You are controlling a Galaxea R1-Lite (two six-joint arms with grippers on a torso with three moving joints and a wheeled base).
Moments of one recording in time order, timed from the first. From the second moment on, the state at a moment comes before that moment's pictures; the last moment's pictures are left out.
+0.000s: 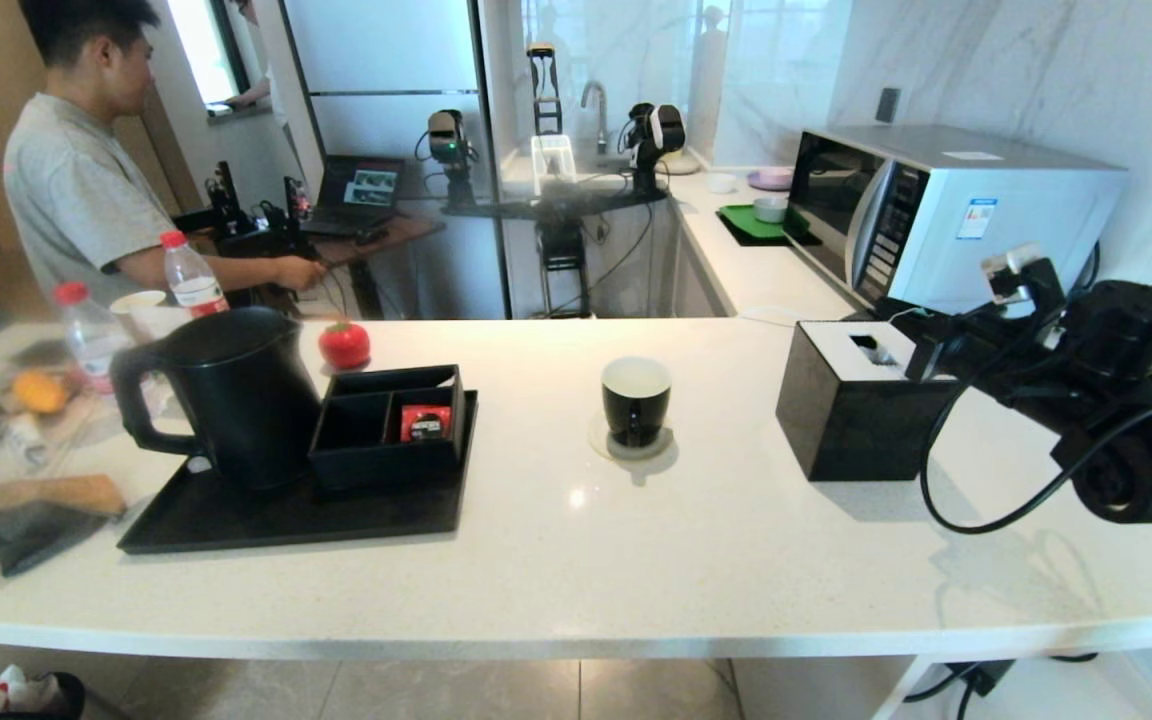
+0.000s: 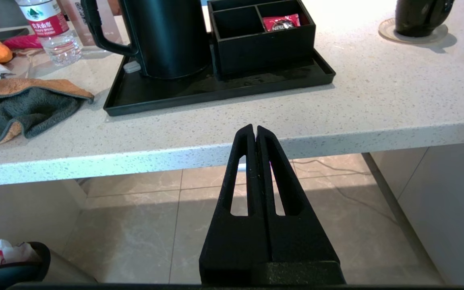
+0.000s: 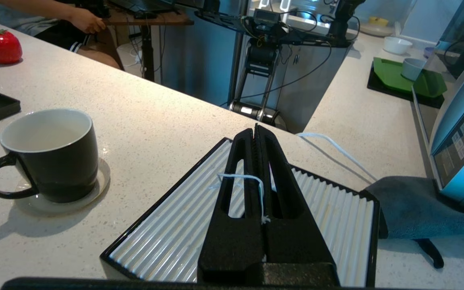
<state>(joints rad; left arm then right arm) 0.00 0.00 0.00 0.02 -0.03 0.08 -0.07 2.06 -0.94 -1.29 0.52 -0.07</state>
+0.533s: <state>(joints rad) 0.00 0.00 0.00 0.01 -0.03 0.08 -0.07 2.07 -1.21 -1.13 0.52 -0.07</state>
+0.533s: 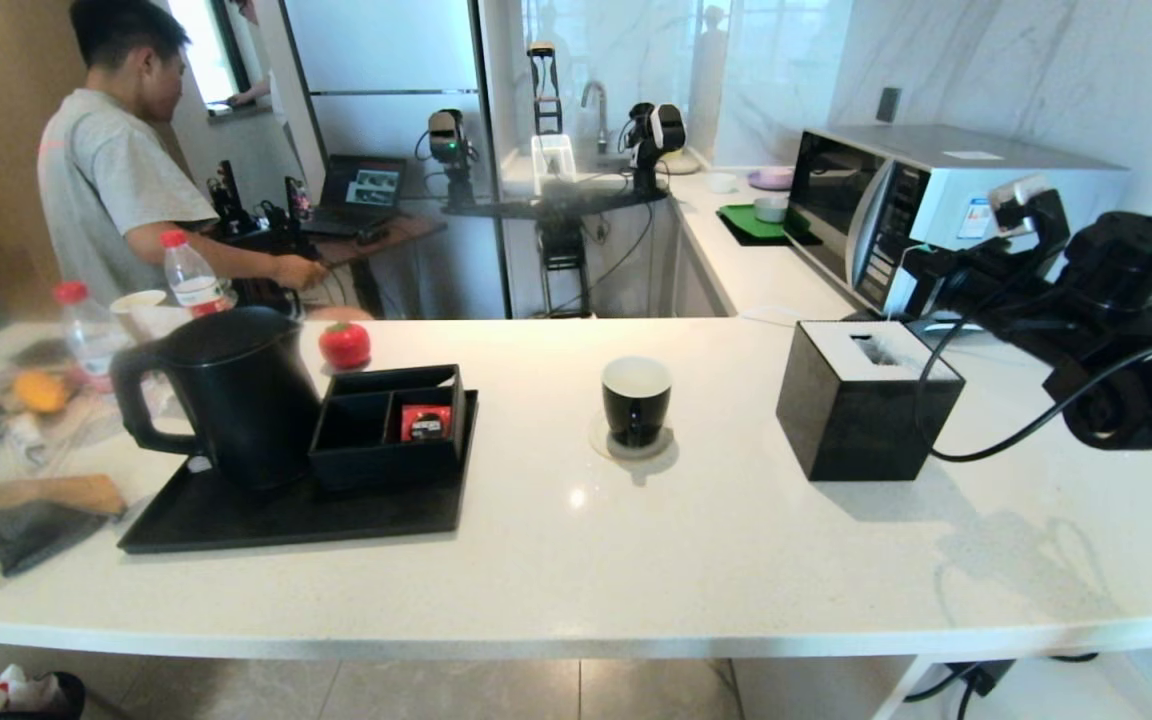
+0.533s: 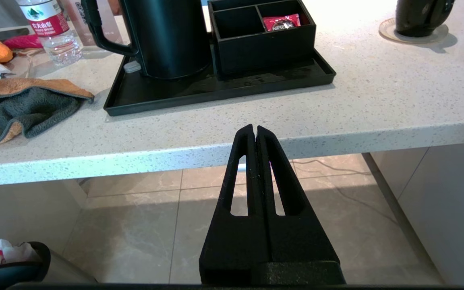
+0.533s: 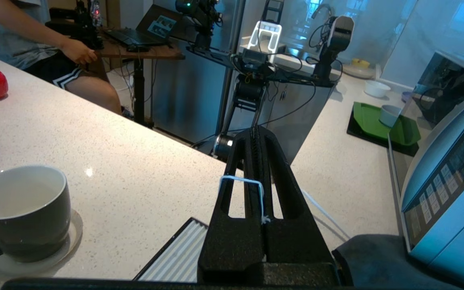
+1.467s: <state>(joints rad) 0.00 0.00 0.00 0.01 -0.03 0.08 -0.06 2.12 -0.97 -1.32 0.52 -0.11</state>
